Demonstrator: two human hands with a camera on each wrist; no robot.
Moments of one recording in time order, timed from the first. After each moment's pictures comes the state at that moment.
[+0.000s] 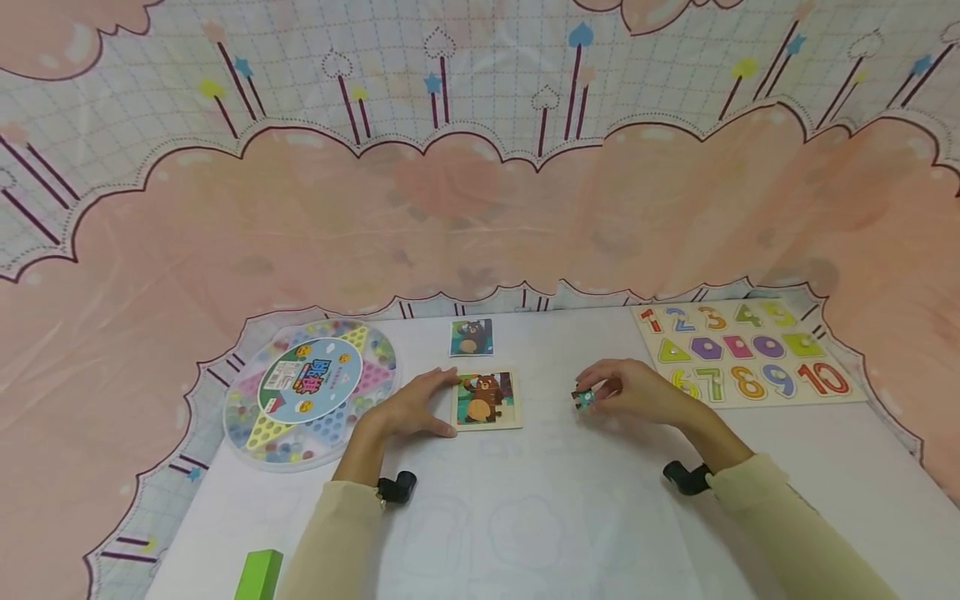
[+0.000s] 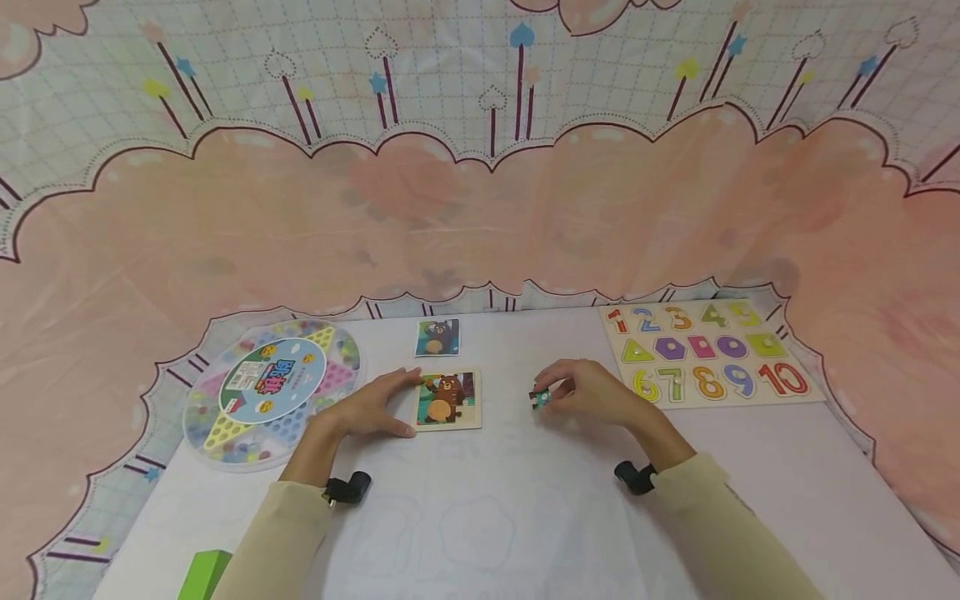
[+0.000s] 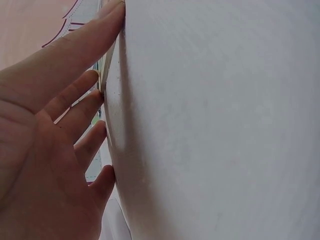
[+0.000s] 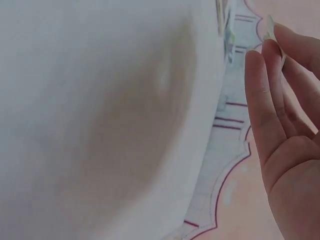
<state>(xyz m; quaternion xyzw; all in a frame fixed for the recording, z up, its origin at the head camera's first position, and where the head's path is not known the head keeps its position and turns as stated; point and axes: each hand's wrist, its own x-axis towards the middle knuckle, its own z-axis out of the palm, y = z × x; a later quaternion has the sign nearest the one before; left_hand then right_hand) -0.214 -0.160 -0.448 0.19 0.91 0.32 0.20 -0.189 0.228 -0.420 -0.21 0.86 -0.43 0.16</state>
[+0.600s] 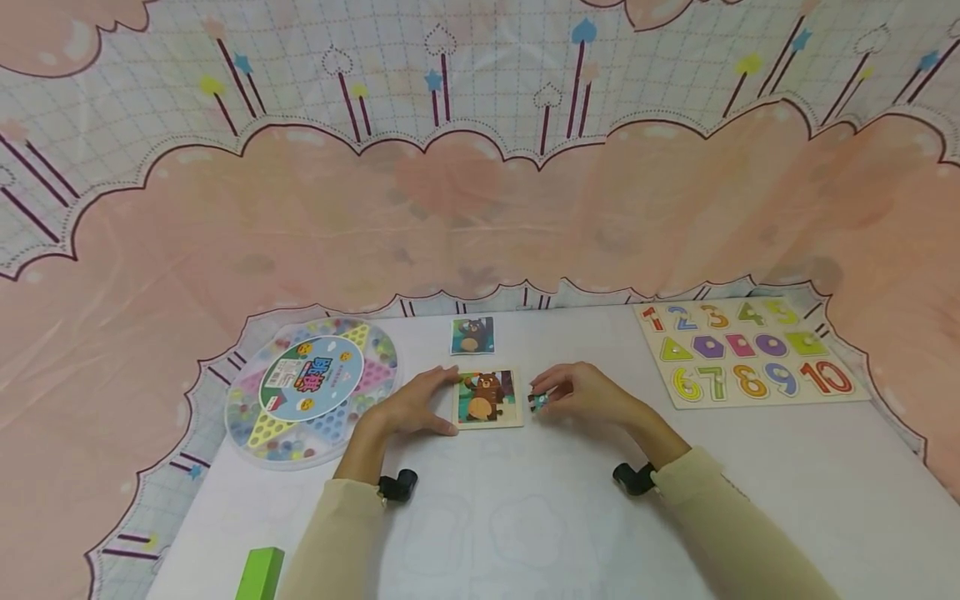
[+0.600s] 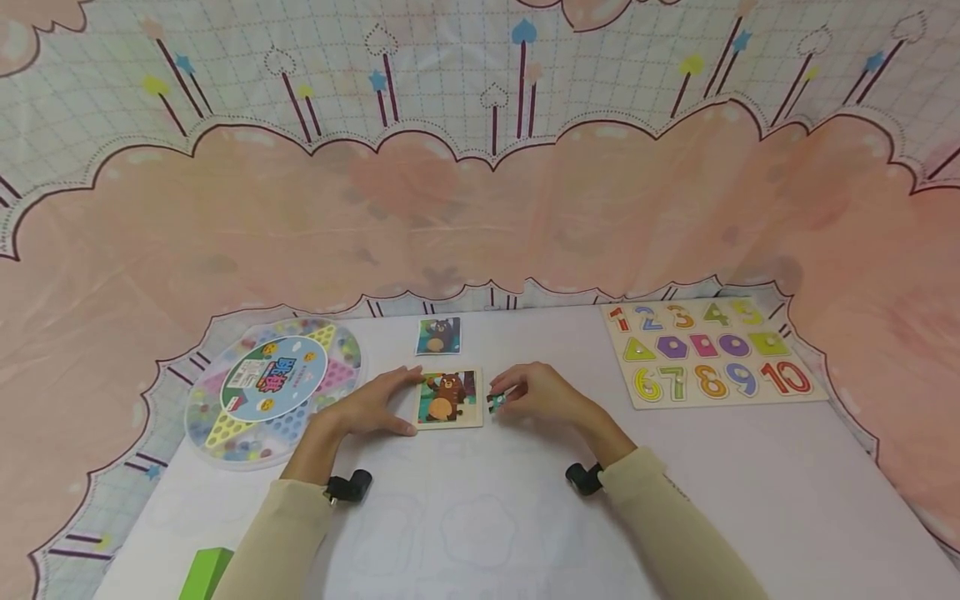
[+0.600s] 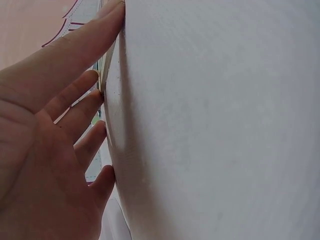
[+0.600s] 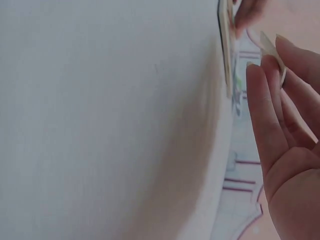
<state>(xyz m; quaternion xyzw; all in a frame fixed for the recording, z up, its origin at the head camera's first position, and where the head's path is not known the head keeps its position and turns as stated) -0.213 -0.159 -0.446 0.18 0.91 0.31 0.21 -0.201 0.165 -0.440 -0.22 0.86 -0.43 0.16</state>
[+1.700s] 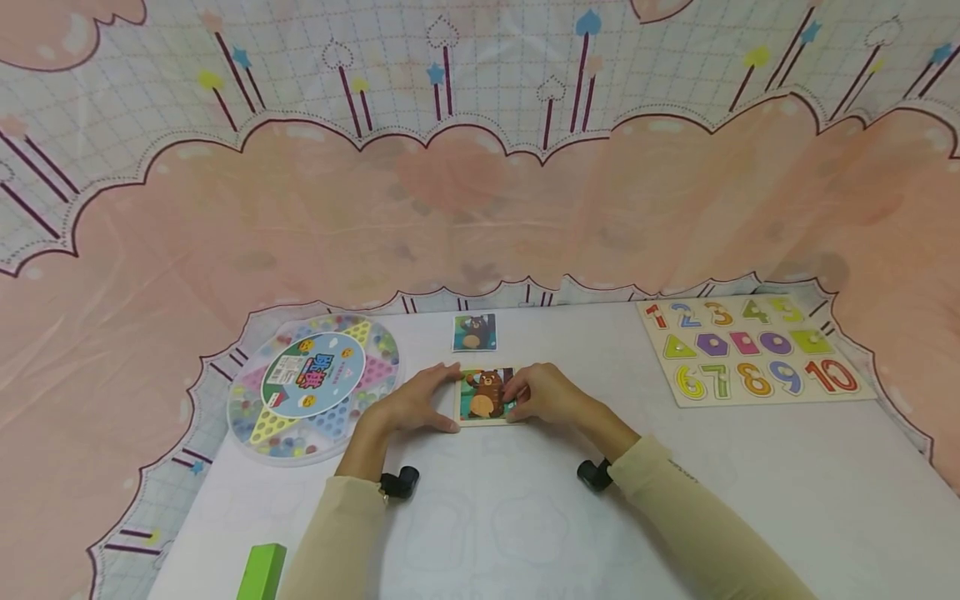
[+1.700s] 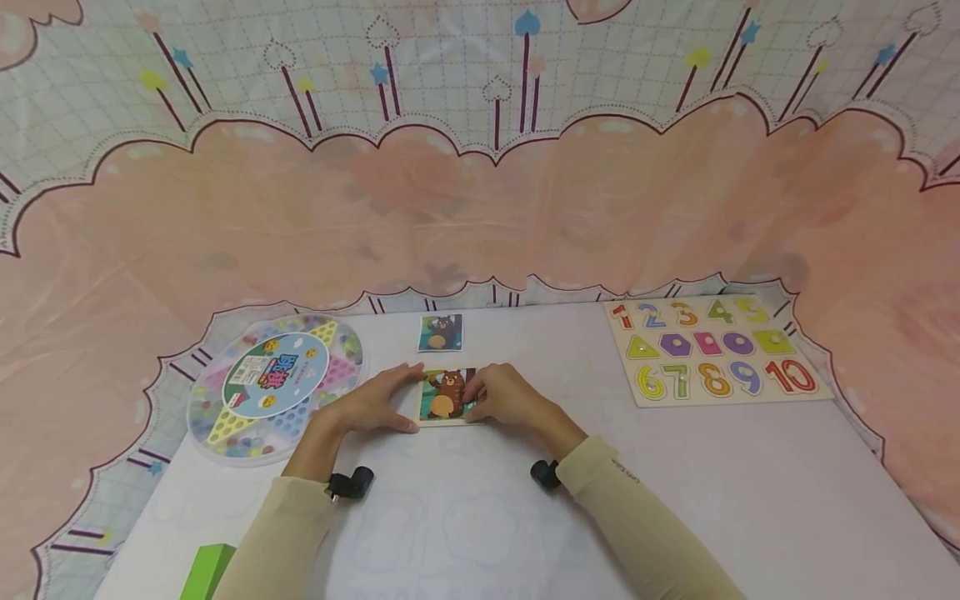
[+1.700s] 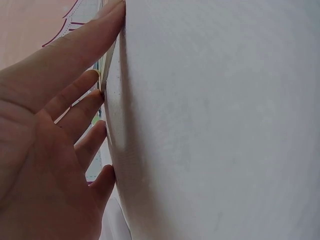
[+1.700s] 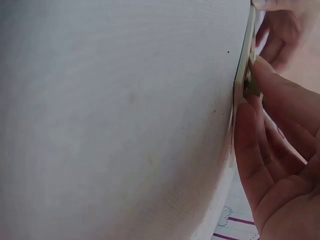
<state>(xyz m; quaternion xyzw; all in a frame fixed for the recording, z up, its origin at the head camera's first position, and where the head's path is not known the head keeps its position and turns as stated) -0.214 -0.159 -0.443 0.17 0.91 0.32 0.22 -0.209 0.102 -0.447 -0.20 0.90 -0.36 0.15</state>
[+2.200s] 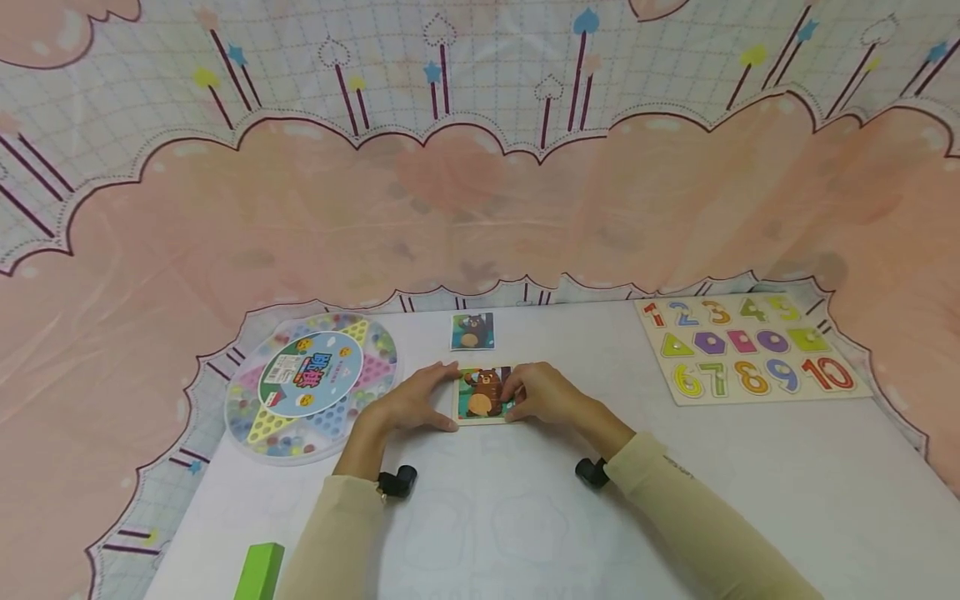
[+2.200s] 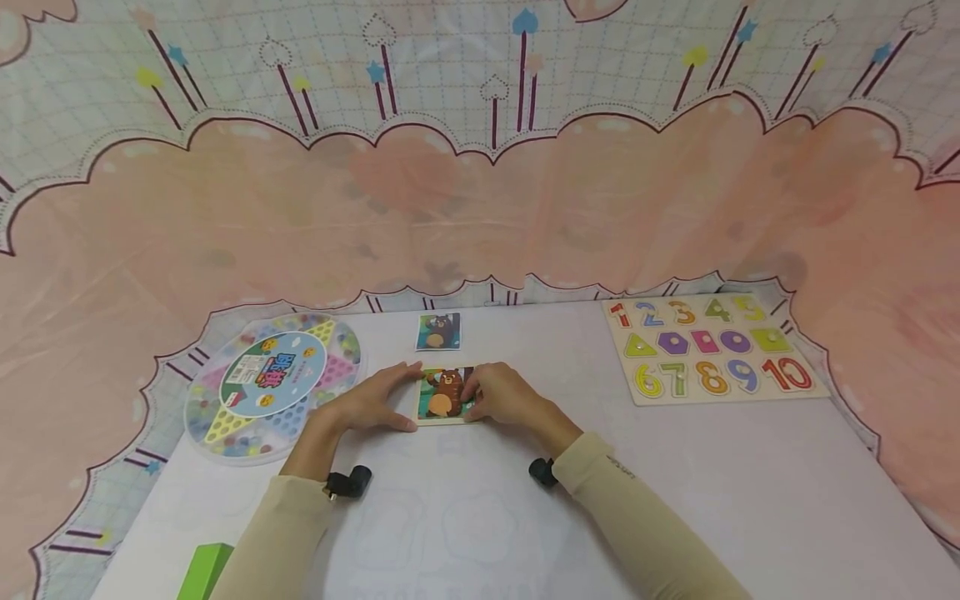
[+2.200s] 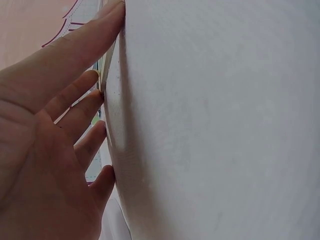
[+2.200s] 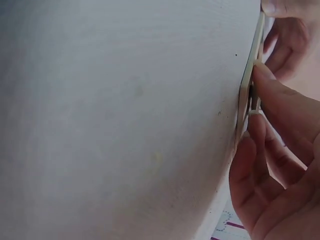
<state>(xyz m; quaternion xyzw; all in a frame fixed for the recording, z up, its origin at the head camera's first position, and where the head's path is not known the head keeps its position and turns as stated) -0.214 -0.159 -0.444 0.17 0.91 0.32 0.21 -0.208 0.102 -0.447 -0.23 0.91 -0.33 0.13</state>
